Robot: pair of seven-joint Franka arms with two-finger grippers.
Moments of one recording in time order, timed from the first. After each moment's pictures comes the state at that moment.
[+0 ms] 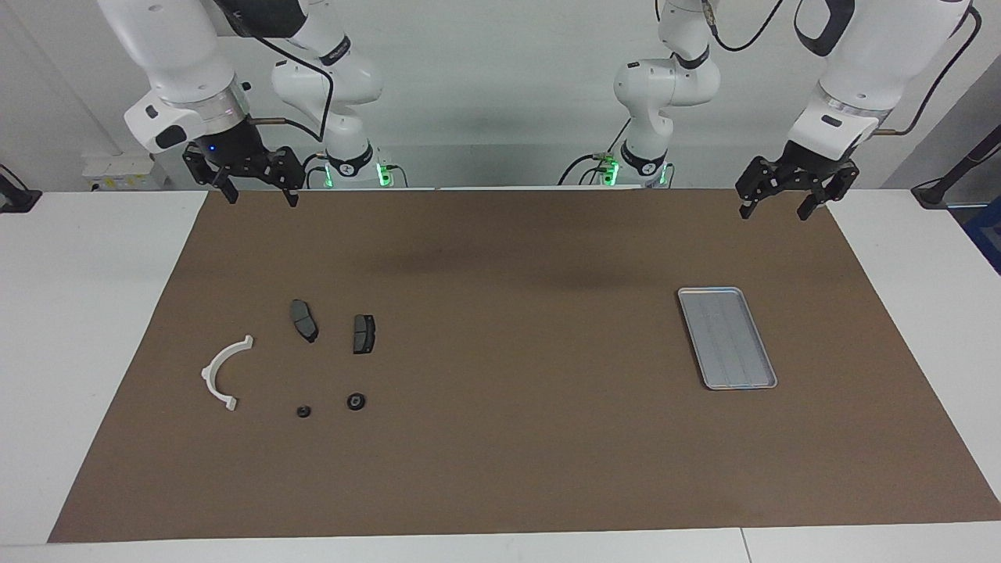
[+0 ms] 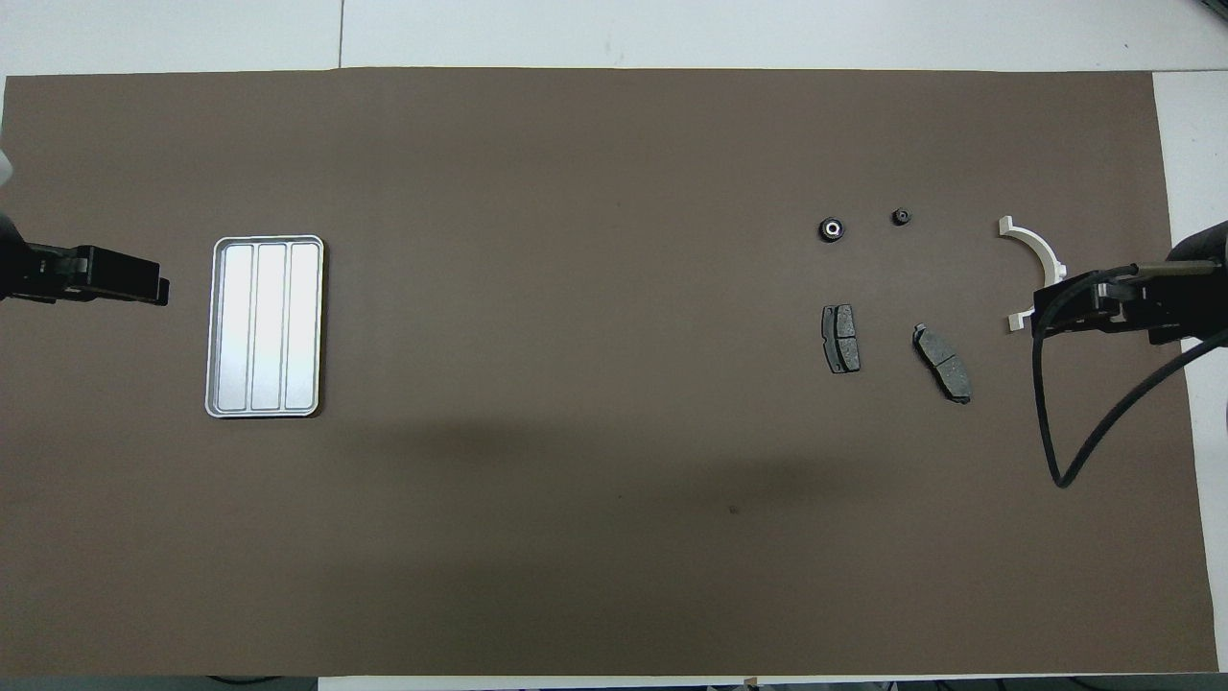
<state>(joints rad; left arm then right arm) -0.05 -0.03 -0.03 -1.60 -0.02 1.61 0.02 0.04 -0.06 0.01 -1.62 -0.01 1.50 0.13</state>
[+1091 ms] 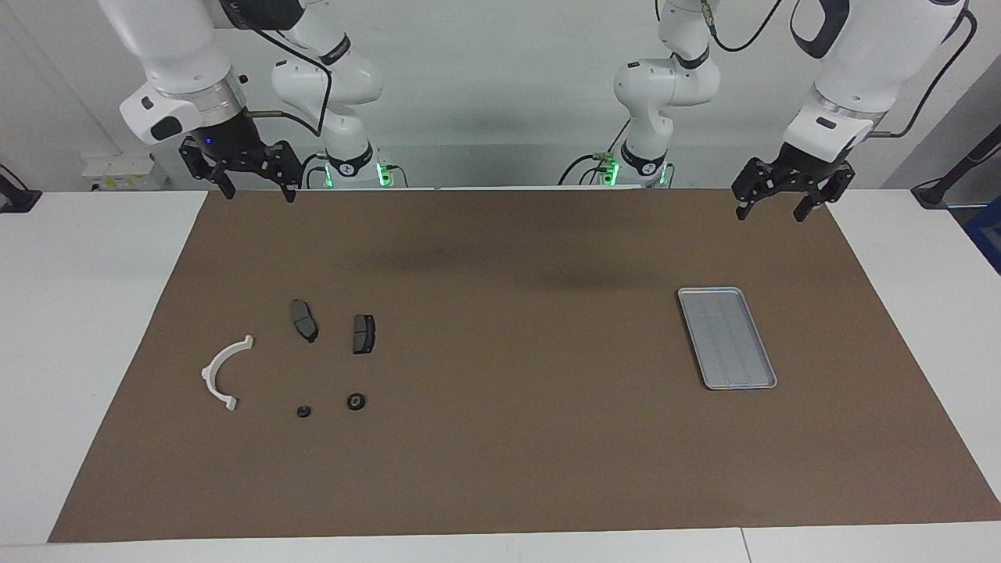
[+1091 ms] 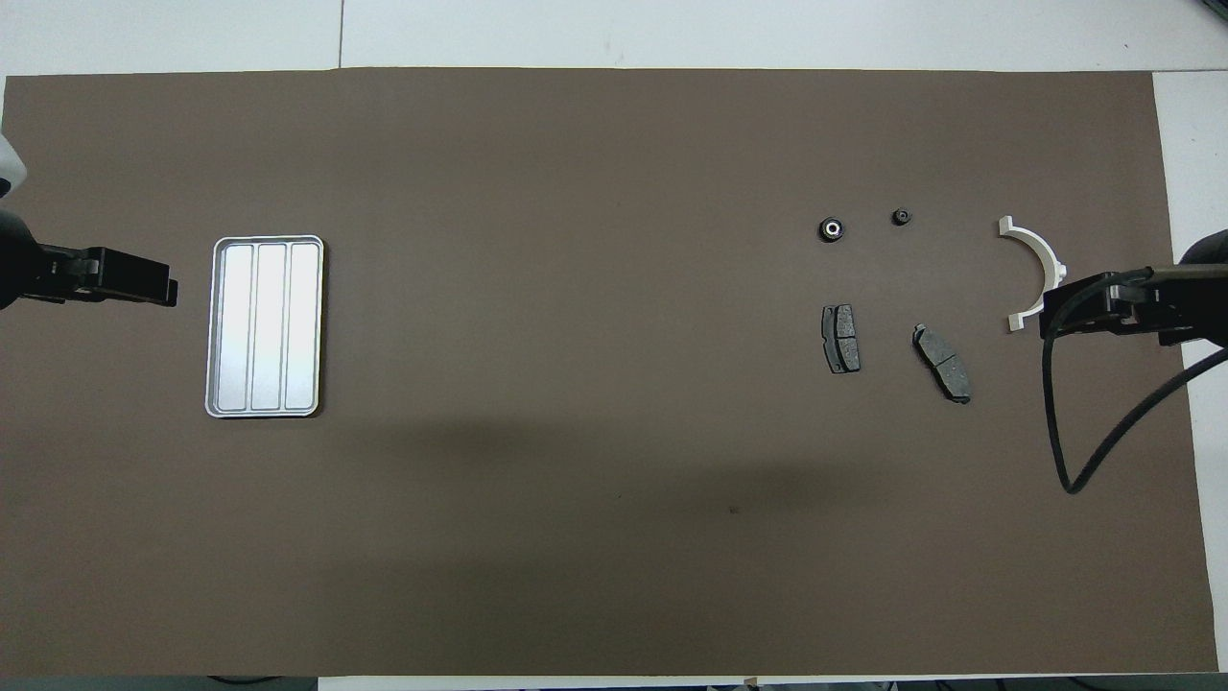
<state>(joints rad) -0.05 -0.03 -0.04 -1.61 -0.02 1.62 0.02 0.04 -0.07 0.00 -1.62 -0.01 1.50 0.13</state>
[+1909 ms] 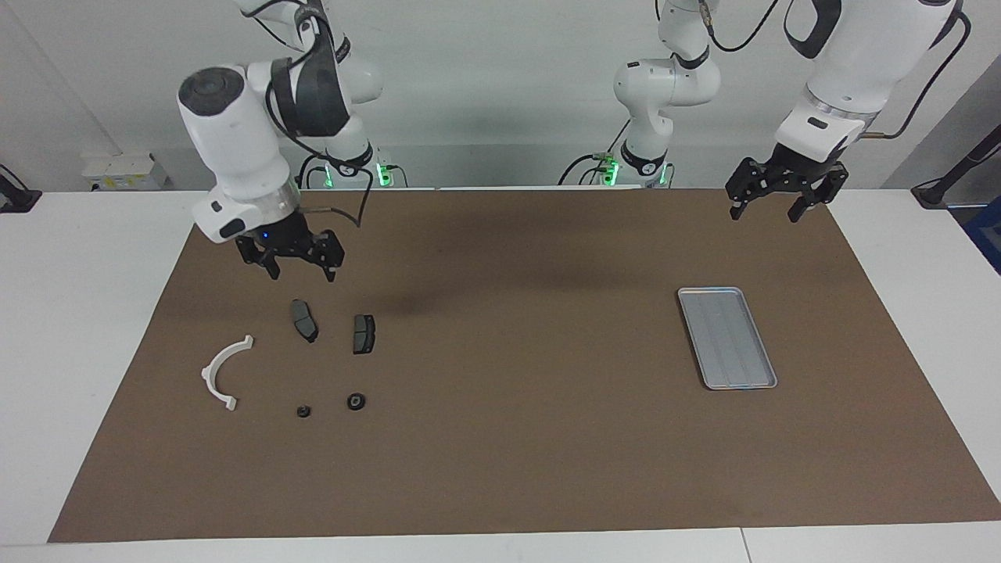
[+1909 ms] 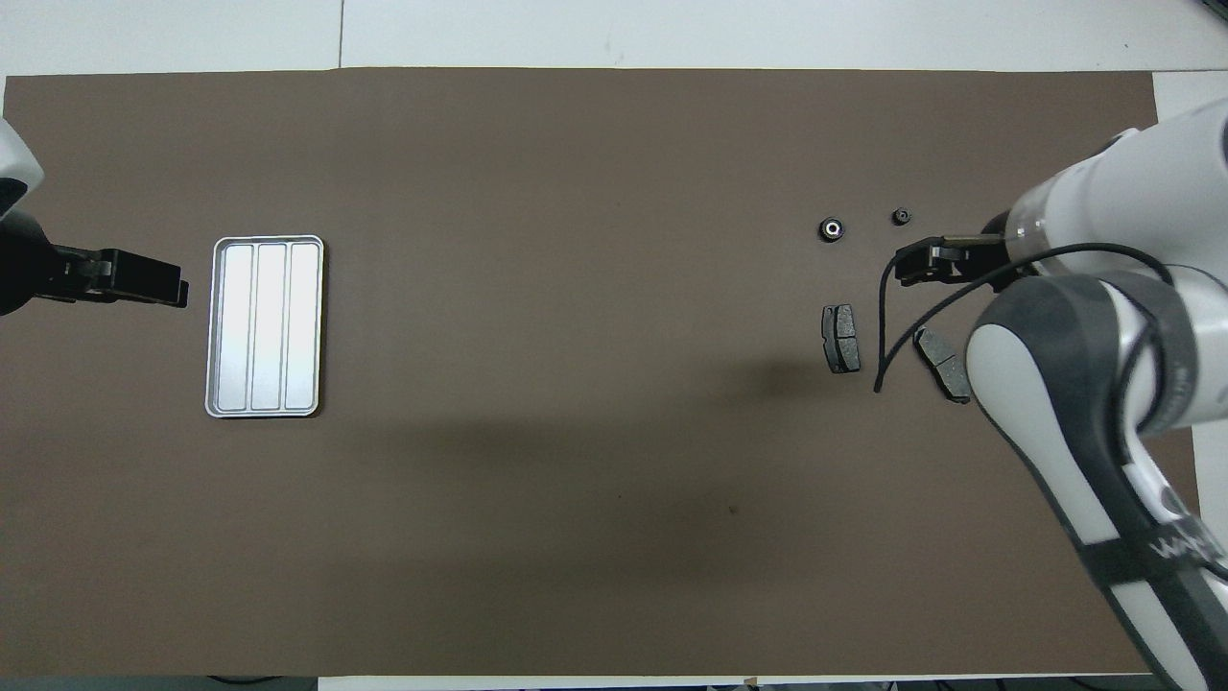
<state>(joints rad) -0.06 -0.03 -0.04 -1.61 -0.02 1.62 0.02 0.10 0.11 0.01 -1.83 -0.01 1.98 0.23</state>
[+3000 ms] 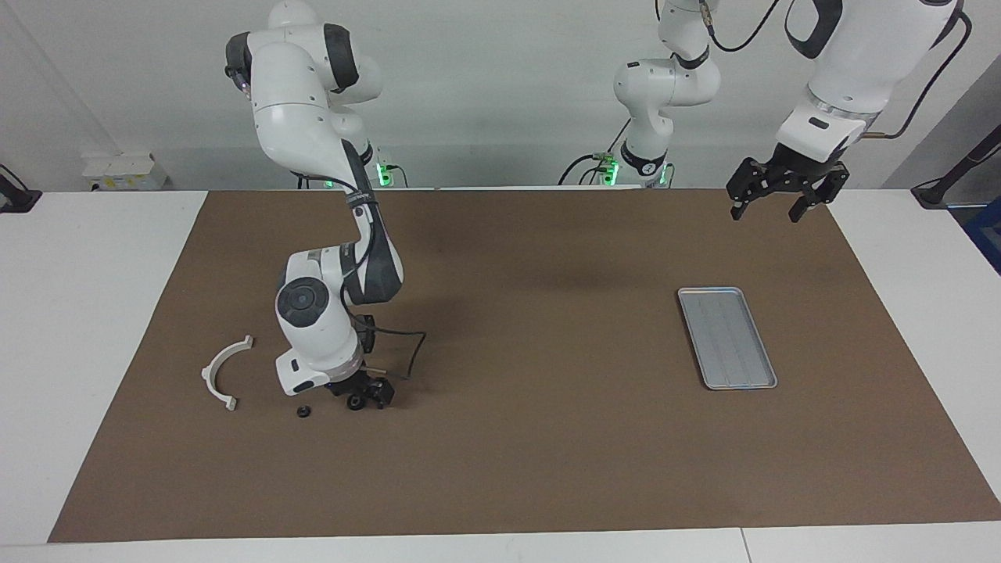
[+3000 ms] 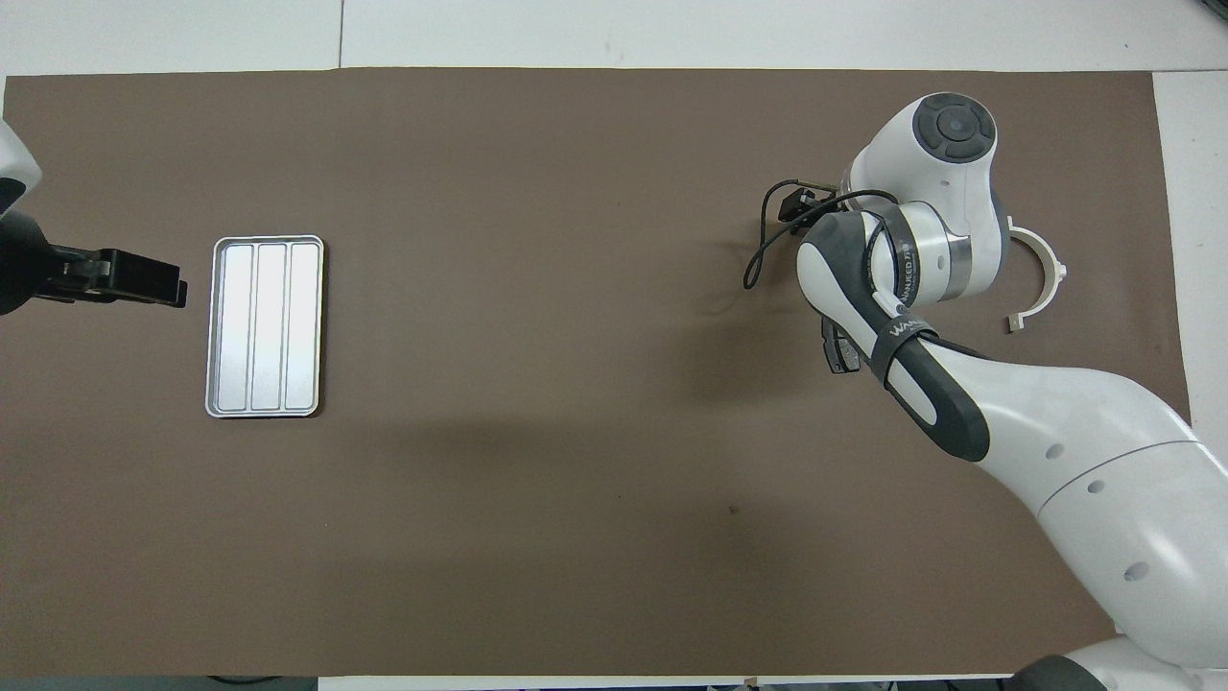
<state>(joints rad) -0.06 -0.03 -0.04 -1.61 -0.02 1.62 0.02 0.15 0.65 0.01 -1.54 -0.01 2.21 0.50</state>
